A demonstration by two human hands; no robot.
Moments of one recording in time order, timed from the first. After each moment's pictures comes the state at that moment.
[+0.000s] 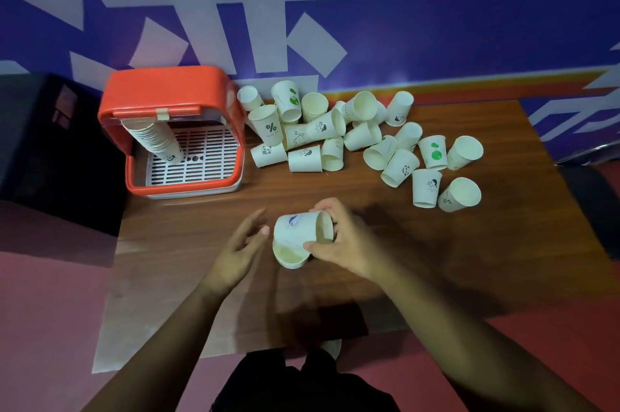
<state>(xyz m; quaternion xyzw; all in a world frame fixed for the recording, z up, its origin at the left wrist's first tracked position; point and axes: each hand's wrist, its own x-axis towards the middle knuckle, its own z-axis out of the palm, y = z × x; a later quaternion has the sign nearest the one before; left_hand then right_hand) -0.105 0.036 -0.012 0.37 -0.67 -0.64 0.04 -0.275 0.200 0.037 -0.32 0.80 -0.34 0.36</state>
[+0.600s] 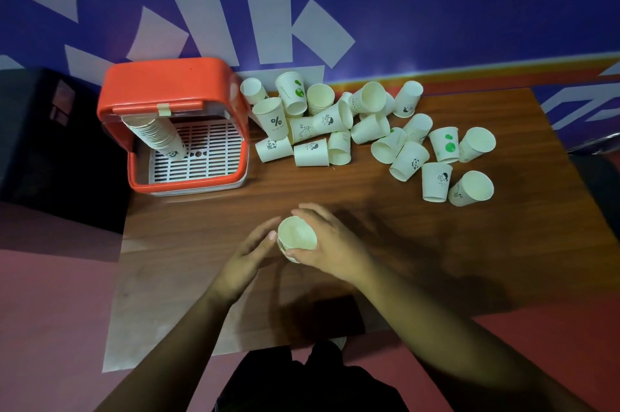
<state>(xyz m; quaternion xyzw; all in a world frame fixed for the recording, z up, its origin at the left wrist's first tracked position) -0.096 0.034 -0.022 0.34 -0.60 -0.73 0.01 -0.251 0.167 0.006 -0.45 0.80 -0.28 0.28</state>
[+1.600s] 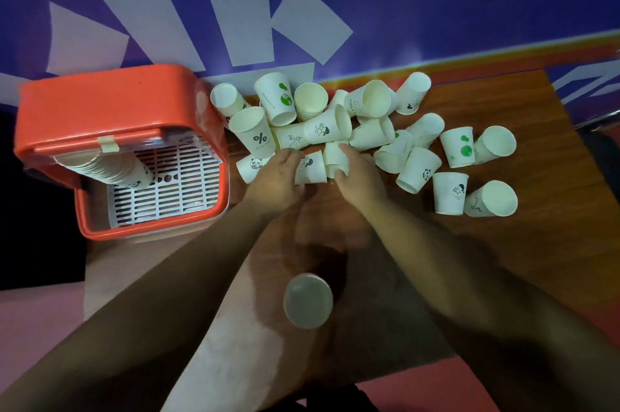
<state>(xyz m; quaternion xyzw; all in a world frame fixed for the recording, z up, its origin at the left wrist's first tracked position) -0.304 -0.072 -0.061 0.18 -0.93 -0.31 -0.04 -0.419 0.078 -0.068 -0.19 0.92 -0.25 0.24</state>
